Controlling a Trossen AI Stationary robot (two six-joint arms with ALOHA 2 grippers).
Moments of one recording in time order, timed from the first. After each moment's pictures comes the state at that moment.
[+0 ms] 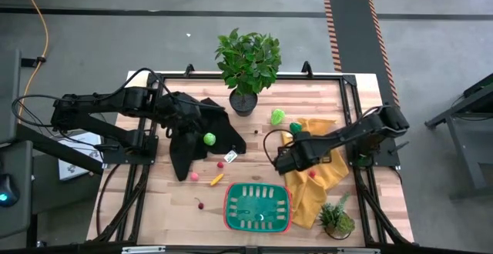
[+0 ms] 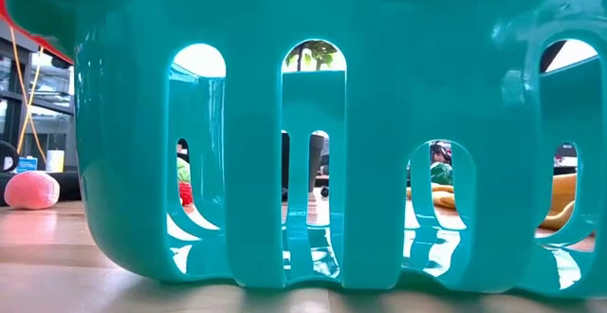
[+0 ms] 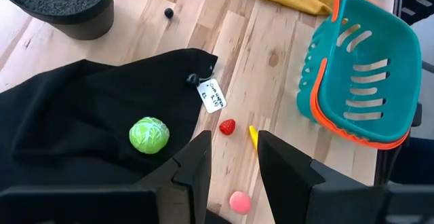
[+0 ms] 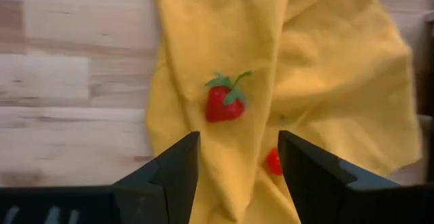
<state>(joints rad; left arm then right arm) 0.13 1.12 1.23 -1.08 0.04 -0.36 0.30 1.71 1.33 -1.34 0.18 1.83</state>
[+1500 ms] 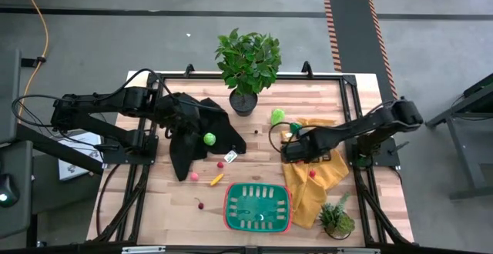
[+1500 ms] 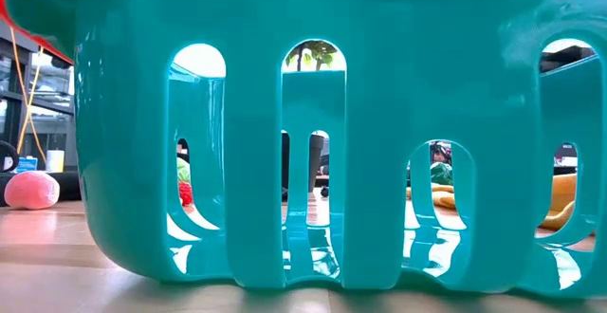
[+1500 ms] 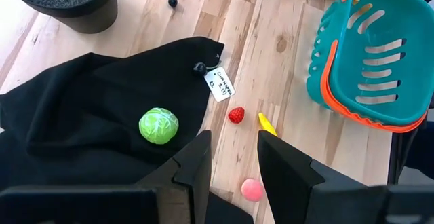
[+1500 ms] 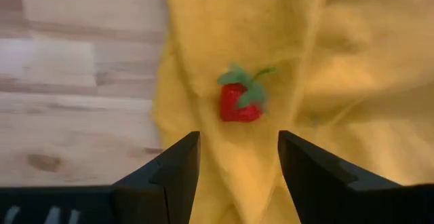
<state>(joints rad) 0.13 1.12 1.23 -1.12 0.03 -0.31 0.23 1.56 1.05 -0.98 0.07 1.75</state>
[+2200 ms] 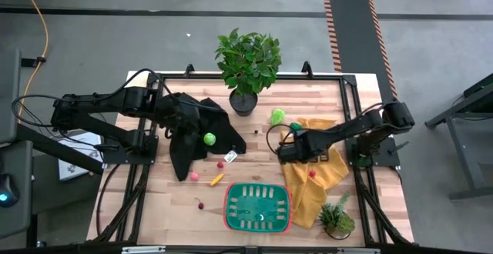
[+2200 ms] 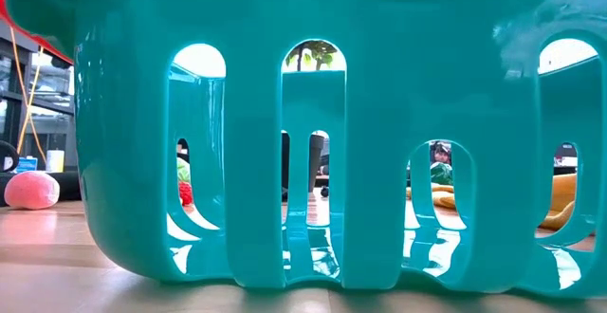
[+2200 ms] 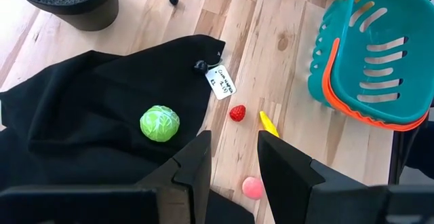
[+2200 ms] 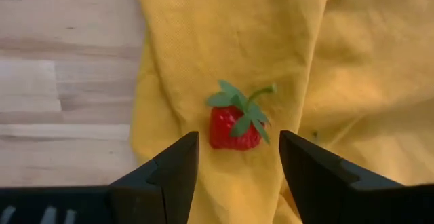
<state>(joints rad) 0.13 1.12 1.23 -1.13 0.03 -0.31 0.21 1.64 1.05 -0.99 0.09 1.75</state>
